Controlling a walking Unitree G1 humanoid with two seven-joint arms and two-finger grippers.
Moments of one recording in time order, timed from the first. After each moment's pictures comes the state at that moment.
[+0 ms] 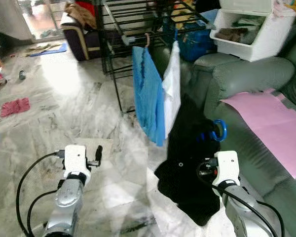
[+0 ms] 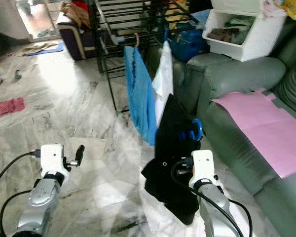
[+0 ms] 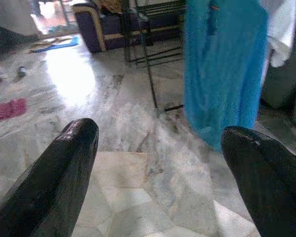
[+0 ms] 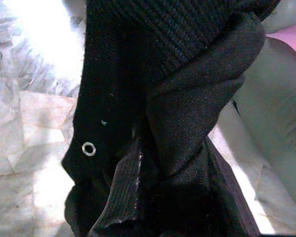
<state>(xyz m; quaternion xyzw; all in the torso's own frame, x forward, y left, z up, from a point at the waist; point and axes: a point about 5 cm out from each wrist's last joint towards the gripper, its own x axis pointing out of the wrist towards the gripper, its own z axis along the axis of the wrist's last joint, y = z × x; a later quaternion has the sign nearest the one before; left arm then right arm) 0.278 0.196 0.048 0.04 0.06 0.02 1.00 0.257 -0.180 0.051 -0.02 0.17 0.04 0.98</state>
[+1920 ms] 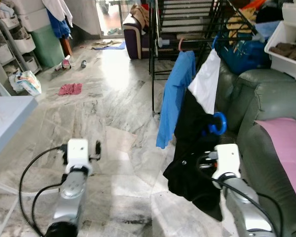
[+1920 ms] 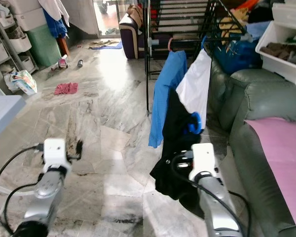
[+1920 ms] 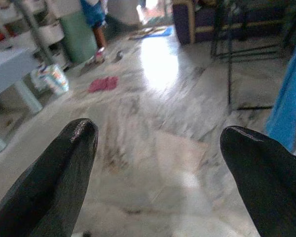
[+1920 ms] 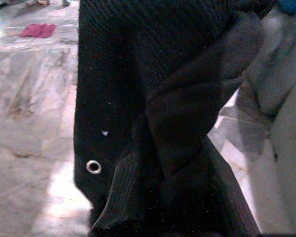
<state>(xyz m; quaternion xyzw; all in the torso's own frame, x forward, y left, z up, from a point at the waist) 0.285 0.201 0.044 0.07 0.08 0.07 0.99 0.269 -0.173 0.057 -0.03 0.16 0.06 0.99</state>
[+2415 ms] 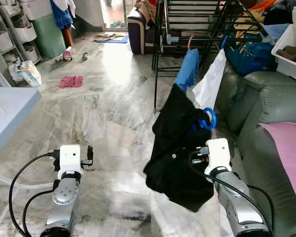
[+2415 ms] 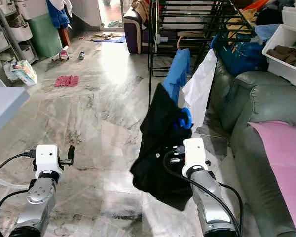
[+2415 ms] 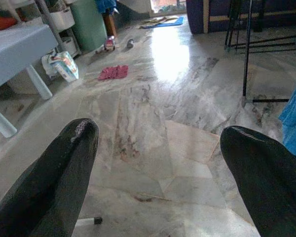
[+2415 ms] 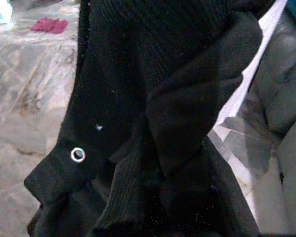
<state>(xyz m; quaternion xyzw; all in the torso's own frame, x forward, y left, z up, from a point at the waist) 0.278 0.213 0.041 0.08 0.08 0.08 0.99 0.283 -0.165 0.066 -0.04 0.13 0.06 0.99</state>
